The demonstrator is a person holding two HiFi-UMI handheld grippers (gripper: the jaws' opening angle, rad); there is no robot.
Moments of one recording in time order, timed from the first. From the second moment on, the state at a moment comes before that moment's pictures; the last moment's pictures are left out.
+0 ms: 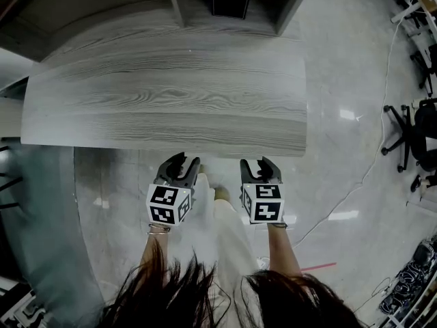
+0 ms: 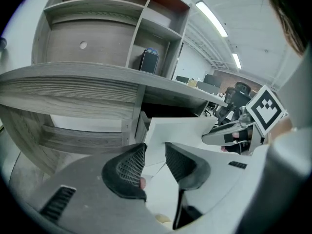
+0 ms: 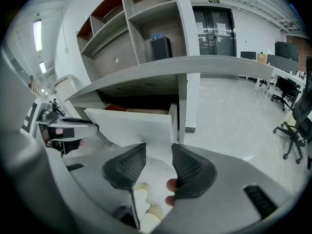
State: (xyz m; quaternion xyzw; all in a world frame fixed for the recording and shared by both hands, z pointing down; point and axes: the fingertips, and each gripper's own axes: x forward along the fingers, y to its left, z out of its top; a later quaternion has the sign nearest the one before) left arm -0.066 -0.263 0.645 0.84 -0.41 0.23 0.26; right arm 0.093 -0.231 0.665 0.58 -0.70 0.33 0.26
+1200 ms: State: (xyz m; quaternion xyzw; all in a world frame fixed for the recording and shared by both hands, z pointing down) left arm -0.073 -0.211 0.649 0.84 -0.42 0.23 0.27; right arm 0.087 -0.183 0.670 0.58 -0.70 0.33 0.25
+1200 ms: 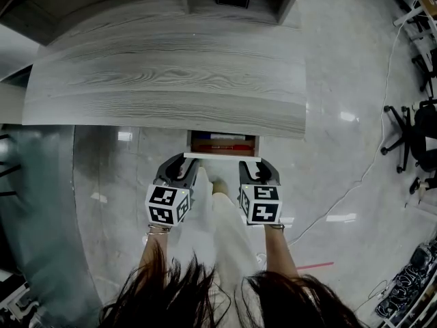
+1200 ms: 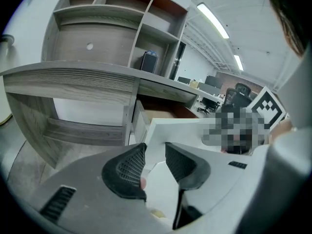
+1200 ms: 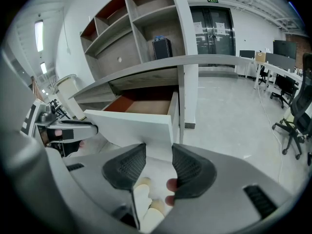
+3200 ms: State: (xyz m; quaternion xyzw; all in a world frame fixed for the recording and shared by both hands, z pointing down) left arm -0.078 -0.168 0.681 0.82 -0.39 0.27 0.31; right arm 0.082 -0.142 0.701 0.57 -0.67 0.36 0.30
